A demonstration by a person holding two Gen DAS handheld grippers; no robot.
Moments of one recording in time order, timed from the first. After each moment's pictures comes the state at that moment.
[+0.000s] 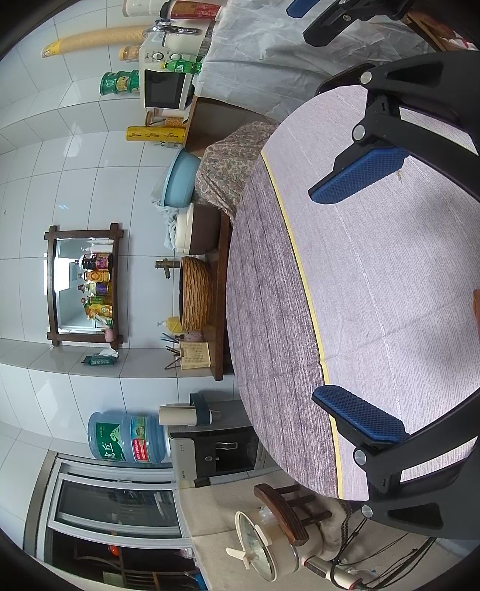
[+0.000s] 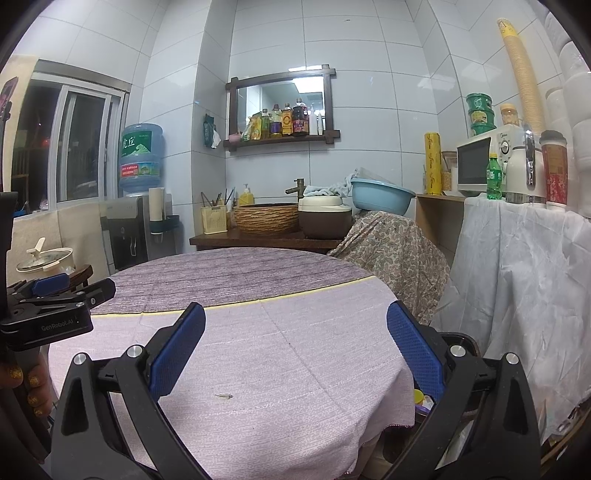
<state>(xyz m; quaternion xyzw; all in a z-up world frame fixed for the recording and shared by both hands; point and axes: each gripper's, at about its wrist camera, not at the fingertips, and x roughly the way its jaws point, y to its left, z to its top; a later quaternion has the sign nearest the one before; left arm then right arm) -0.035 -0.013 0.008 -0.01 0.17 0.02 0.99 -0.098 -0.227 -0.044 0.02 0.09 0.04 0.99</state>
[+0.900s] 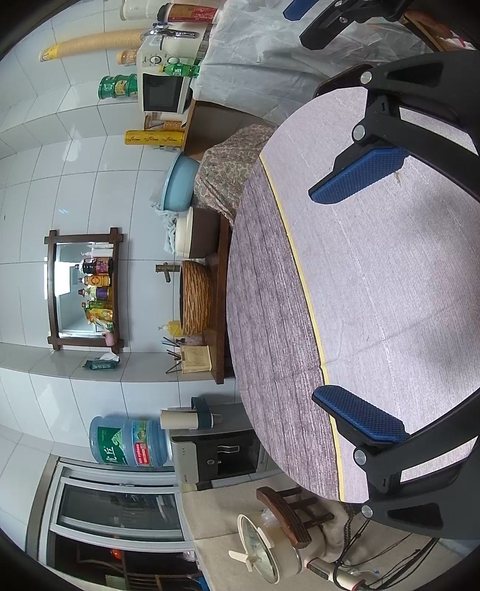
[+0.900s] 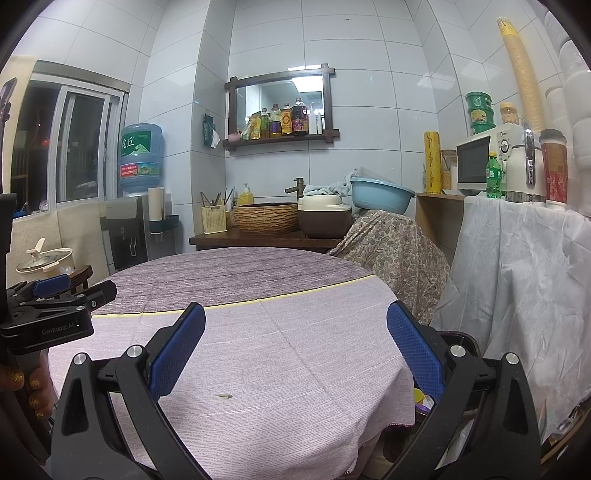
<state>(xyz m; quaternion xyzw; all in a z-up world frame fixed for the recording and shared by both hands) -0.036 -0.017 0.004 0.00 0.17 0.01 0.99 -0.097 -0.227 -0.044 0.02 0.09 0.04 0.99</state>
